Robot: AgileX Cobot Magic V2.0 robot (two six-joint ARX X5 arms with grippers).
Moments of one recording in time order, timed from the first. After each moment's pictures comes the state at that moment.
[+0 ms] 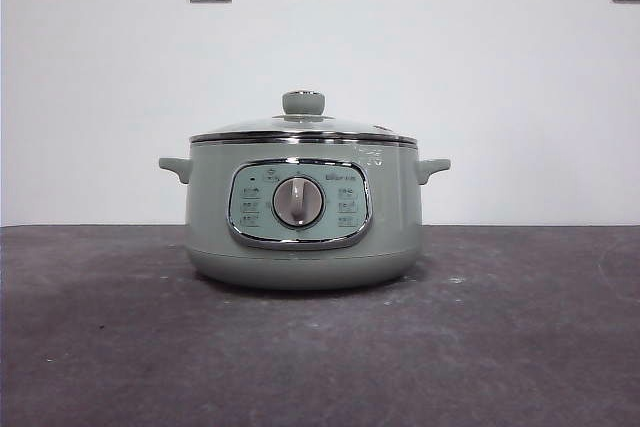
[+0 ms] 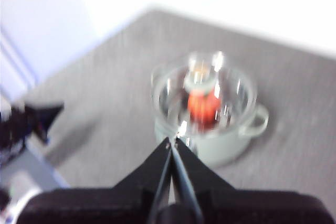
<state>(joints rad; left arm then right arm) 0.02 0.00 0.02 -0.20 -0.02 0.03 0.28 0.90 1.62 -1.12 -0.43 -0.10</state>
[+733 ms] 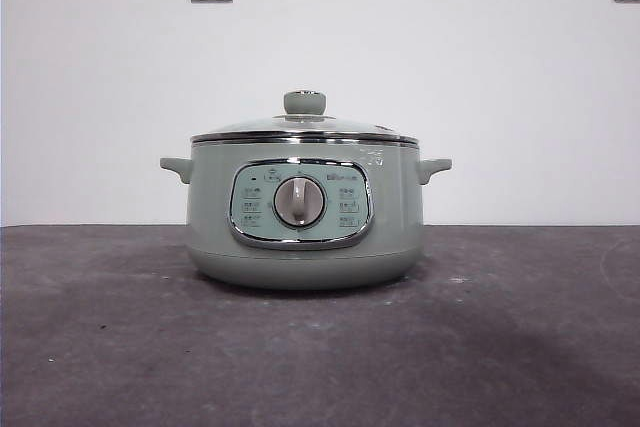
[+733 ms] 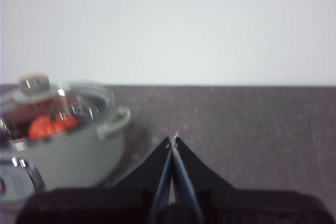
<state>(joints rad) 0.02 0.00 0.02 -0.20 -0.02 0.03 -0.01 0.15 0.28 -0.16 -0.20 0.02</state>
